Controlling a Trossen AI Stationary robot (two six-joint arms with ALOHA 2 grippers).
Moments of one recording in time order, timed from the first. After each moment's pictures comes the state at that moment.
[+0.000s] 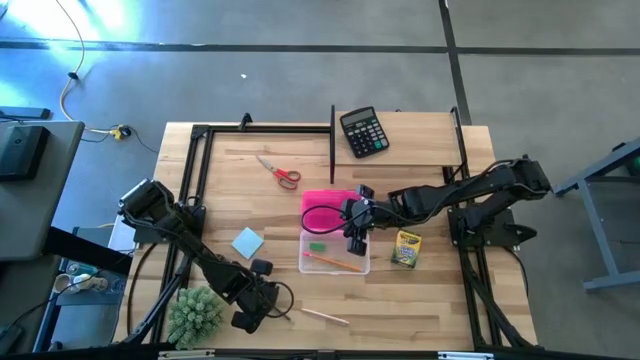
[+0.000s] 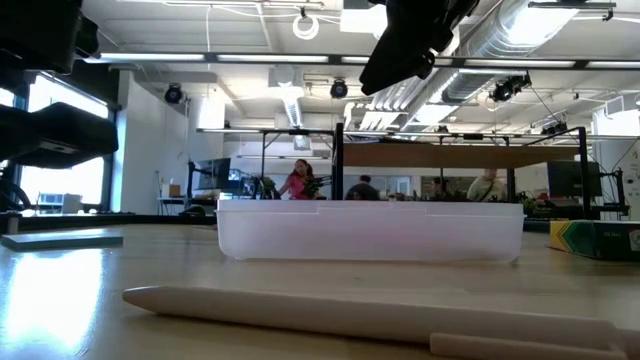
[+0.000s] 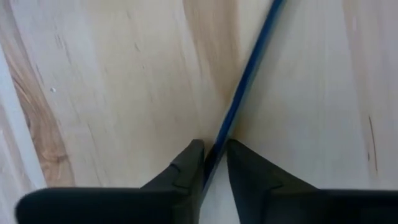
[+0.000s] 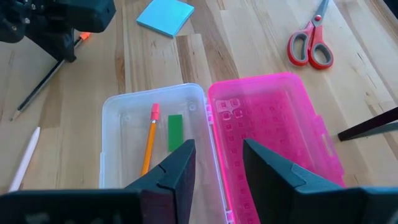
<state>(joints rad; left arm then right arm) -0.60 1.79 0.97 -0.48 -0.09 -0.47 0.19 1.53 1.16 -0.45 0.24 0.26</state>
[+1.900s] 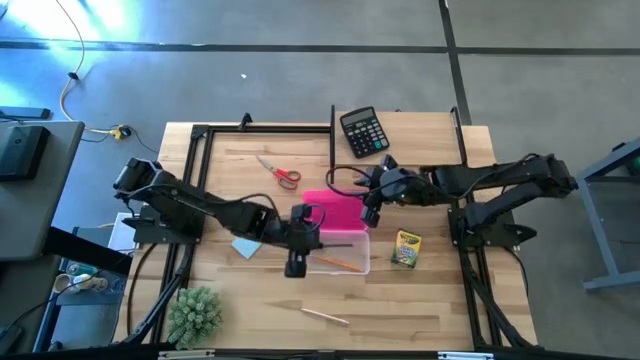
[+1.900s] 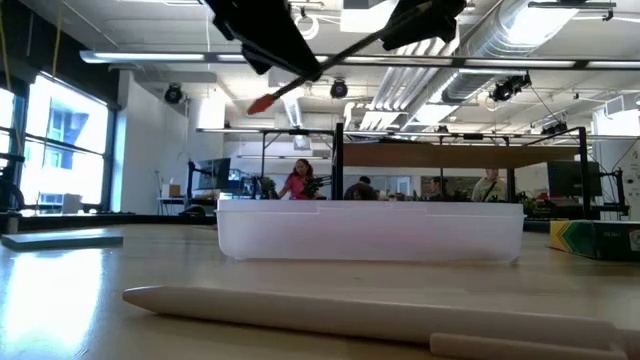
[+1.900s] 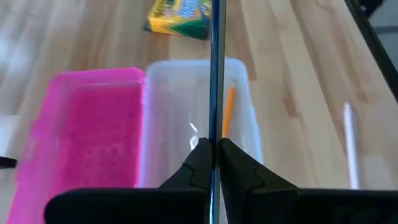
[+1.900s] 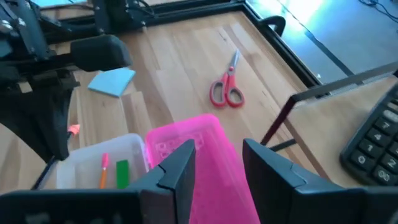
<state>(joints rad) -0.16 1.62 1.16 -0.33 -0.19 -0.12 0.10 1.30 1.16 -0.53 0.38 0.24</state>
